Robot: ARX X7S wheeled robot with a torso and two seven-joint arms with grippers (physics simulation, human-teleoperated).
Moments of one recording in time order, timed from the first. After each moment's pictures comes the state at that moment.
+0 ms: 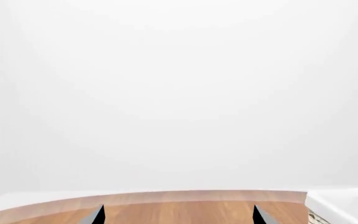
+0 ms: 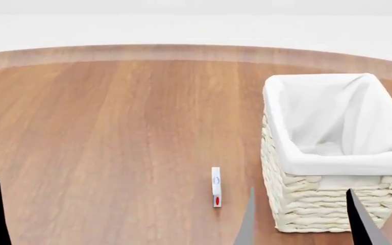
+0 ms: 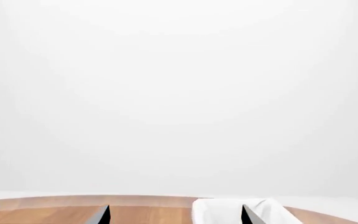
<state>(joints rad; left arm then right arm) 0.06 -0.61 0.14 1.00 -0.54 -0.41 -0.61 0.19 0.94 -0.65 -1.00 0.58 0.17 1.07</state>
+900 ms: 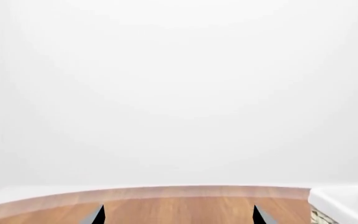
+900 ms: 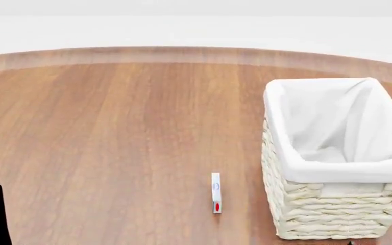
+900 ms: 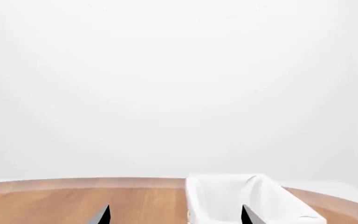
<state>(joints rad) 0.09 -0.63 0.16 0.96 -0.53 -0.35 -0.62 -0.02 0.96 -0.76 -0.96 0.35 0.03 1.12</state>
